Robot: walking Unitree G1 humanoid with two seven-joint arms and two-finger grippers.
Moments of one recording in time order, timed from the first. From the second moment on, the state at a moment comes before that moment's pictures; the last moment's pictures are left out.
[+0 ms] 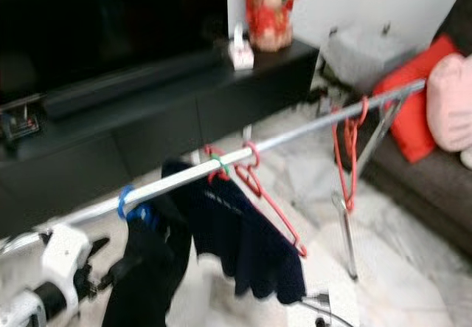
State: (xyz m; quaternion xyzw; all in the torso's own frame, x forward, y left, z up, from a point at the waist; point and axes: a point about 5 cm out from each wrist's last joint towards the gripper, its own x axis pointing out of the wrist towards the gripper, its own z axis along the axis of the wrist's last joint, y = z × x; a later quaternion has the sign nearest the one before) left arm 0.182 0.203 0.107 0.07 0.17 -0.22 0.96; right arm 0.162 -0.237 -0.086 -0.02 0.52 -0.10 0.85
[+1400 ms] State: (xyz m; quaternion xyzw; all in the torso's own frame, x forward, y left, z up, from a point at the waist) left arm 0.196 0.189 0.096 0.13 0.25 -0.15 0.95; right arm 0.164 -0.236 -0.085 -0.03 0.52 -0.09 0.85
